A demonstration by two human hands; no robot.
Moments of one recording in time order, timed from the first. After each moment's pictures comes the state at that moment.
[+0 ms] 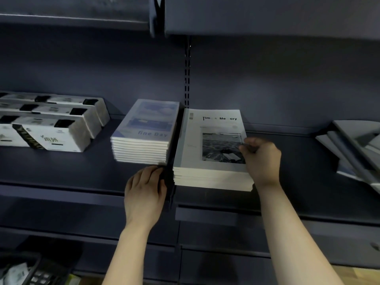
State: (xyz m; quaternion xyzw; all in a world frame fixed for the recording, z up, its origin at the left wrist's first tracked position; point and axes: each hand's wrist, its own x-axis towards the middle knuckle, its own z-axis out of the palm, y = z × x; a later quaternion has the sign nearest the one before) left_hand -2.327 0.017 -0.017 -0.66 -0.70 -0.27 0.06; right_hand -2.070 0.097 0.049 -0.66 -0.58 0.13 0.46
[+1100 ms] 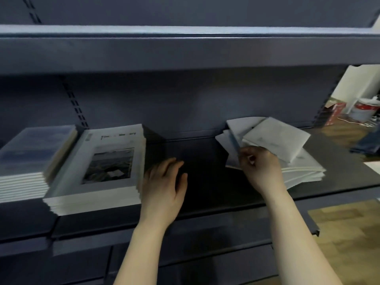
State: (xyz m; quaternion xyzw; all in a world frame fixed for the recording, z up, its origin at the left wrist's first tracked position) left_hand -2.042 0.029 0.058 -0.77 -0.55 -0.33 -0.04; right_hand -1.804 0.039 0.078 -0.72 -0.57 0.04 0.38
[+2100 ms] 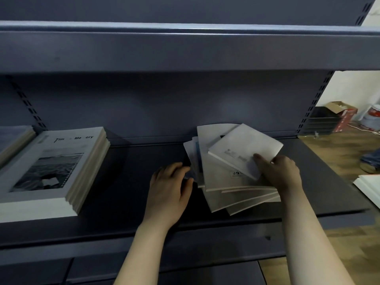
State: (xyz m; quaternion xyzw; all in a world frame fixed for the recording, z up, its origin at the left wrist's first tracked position) left_hand -1.888 0.048 0.055 -0.77 -0.57 -0.27 -0.07; right_hand -1.611 0.086 0.059 -0.83 -0.45 0.16 0.30
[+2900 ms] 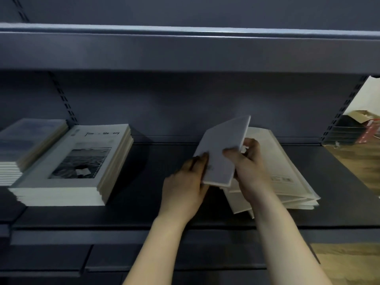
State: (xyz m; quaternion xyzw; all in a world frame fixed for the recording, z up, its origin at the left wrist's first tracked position) left_hand -1.907 0.041 0.078 -0.78 -0.56 -0.26 -0.03; right_hand -1.757 0.062 0.102 -0.48 -0.40 0.48 0.61
